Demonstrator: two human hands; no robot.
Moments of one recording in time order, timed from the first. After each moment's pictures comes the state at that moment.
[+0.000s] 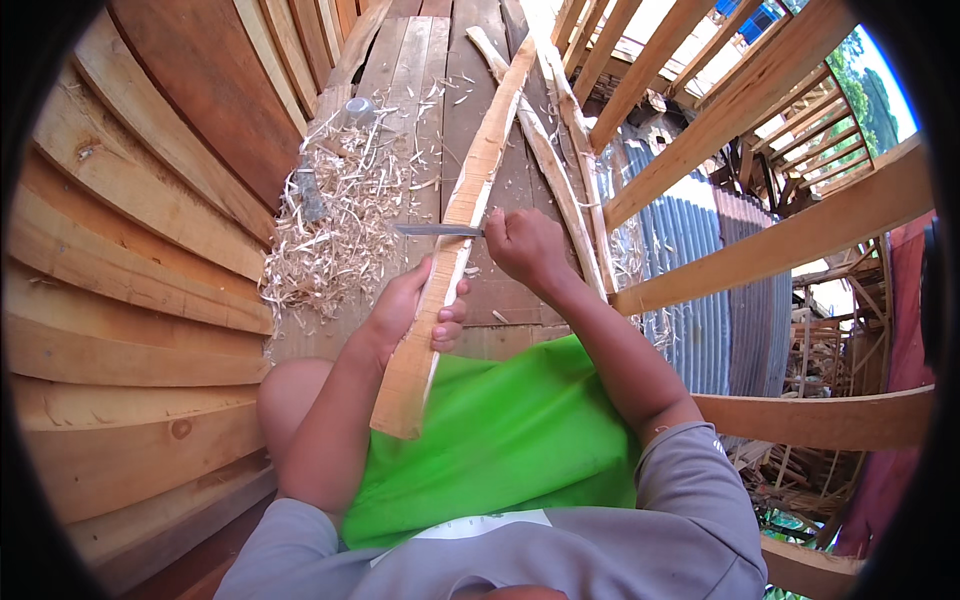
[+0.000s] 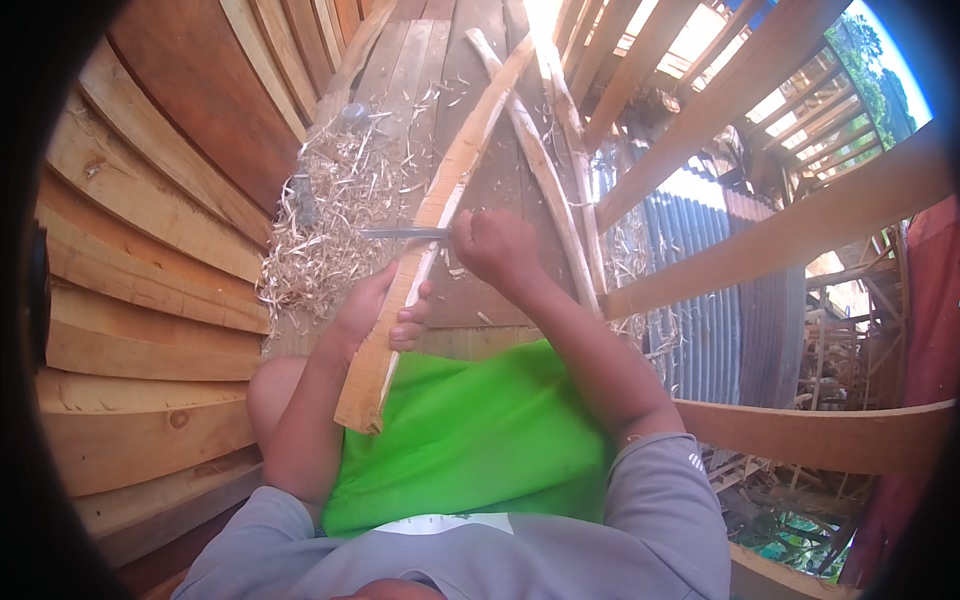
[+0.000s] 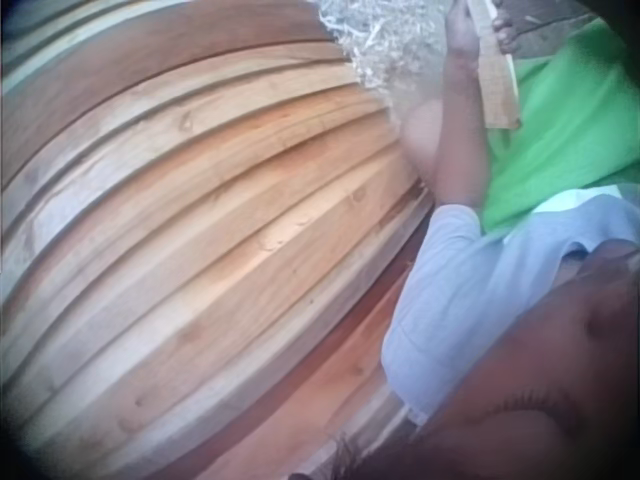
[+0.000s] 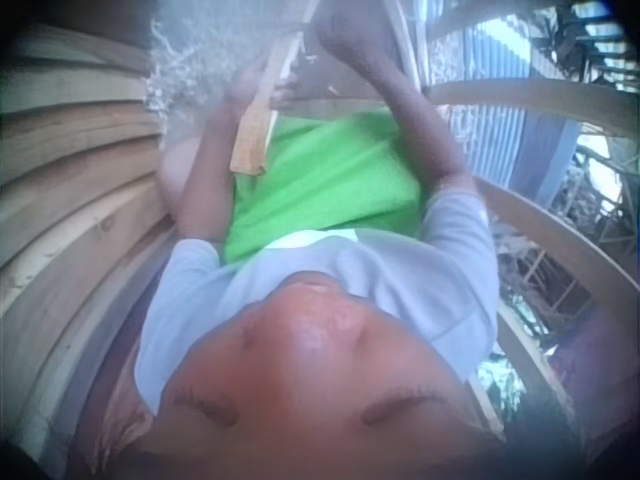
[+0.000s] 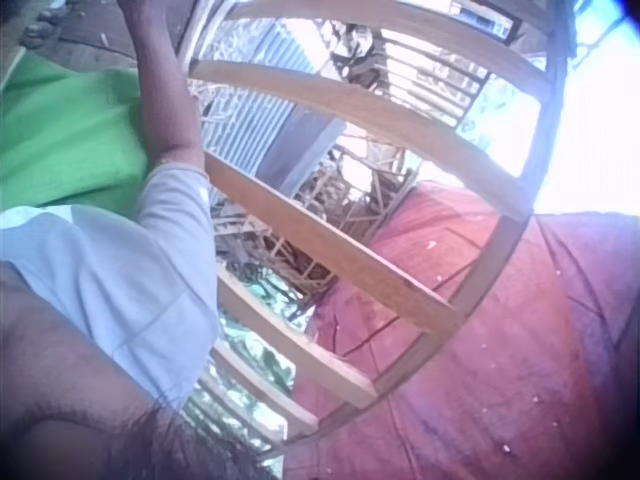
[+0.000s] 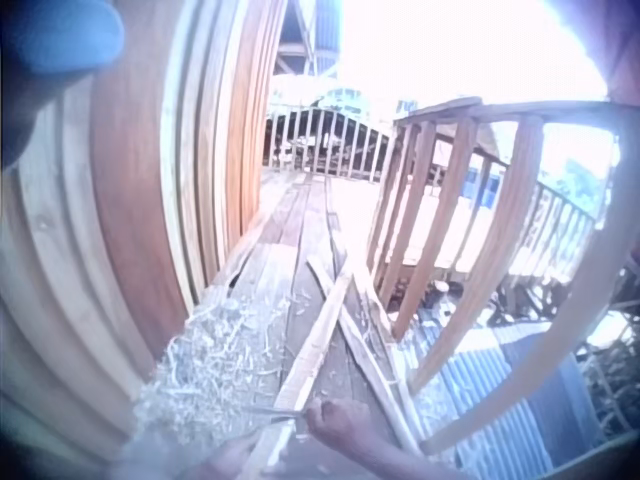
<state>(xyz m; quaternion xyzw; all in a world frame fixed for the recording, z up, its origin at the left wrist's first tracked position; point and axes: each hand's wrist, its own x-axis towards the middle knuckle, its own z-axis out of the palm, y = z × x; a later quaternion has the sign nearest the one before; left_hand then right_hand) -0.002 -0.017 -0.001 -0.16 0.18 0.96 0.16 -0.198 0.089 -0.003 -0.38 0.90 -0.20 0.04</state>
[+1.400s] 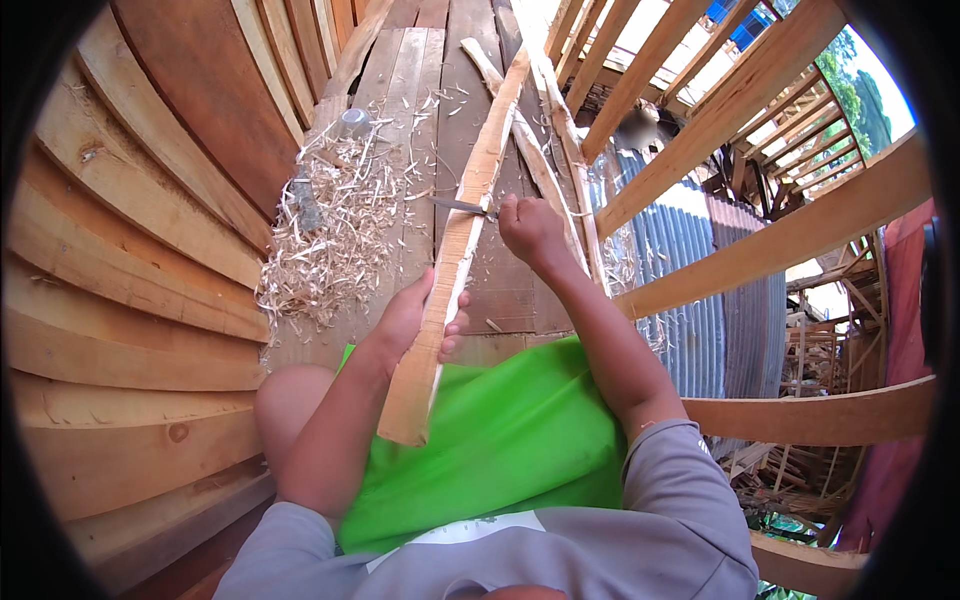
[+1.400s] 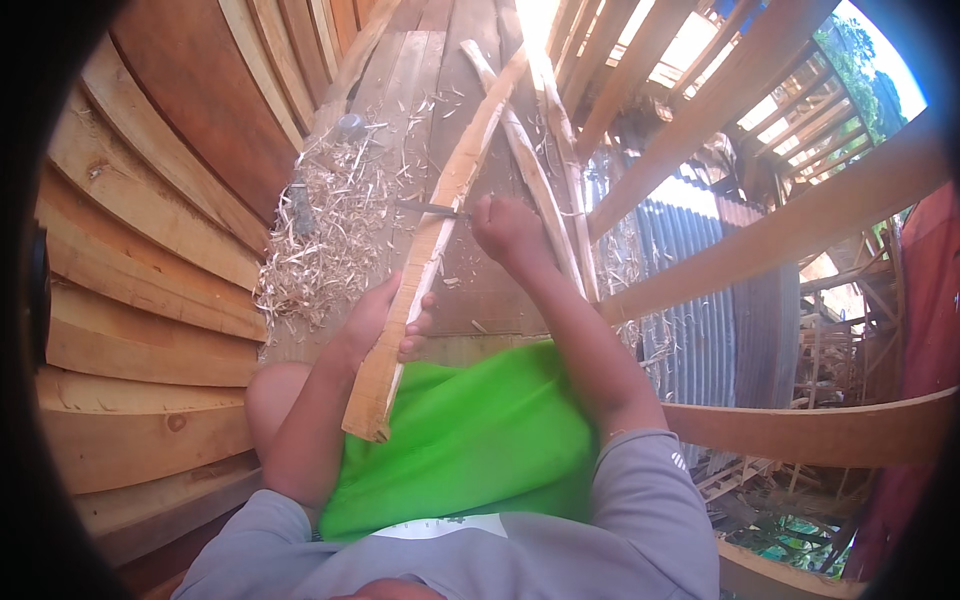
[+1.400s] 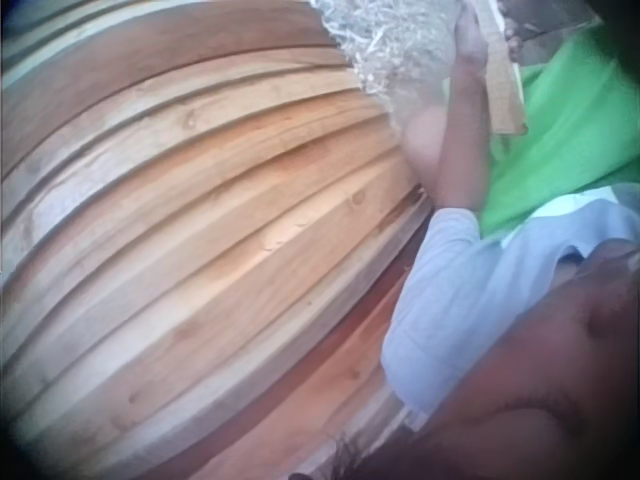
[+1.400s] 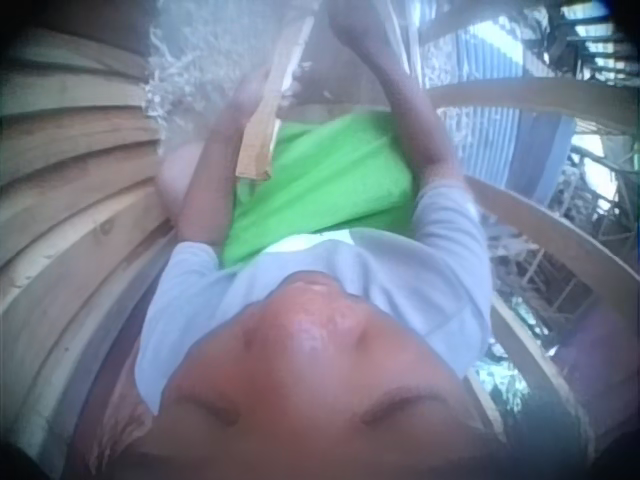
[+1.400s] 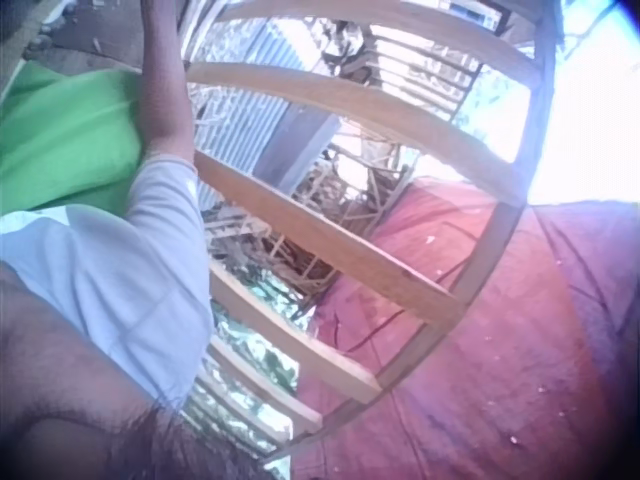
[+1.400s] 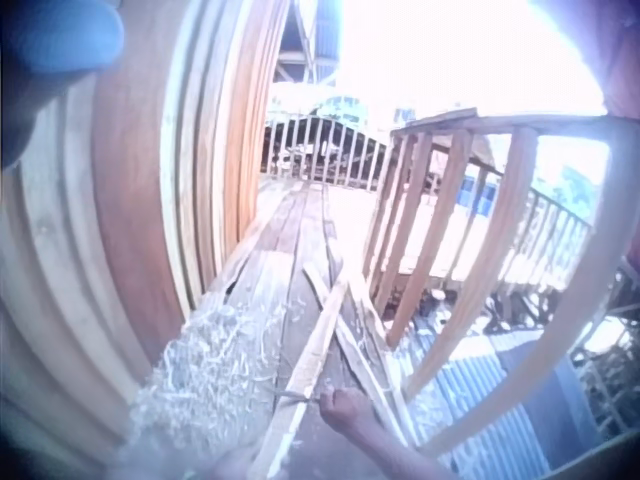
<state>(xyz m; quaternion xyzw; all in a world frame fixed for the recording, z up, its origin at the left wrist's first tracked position) -0.007 0.002 0.010 -0.21 0.30 0.92 0.15 -0.231 0.095 -0.026 -0.37 0.89 -0.26 -0.05</state>
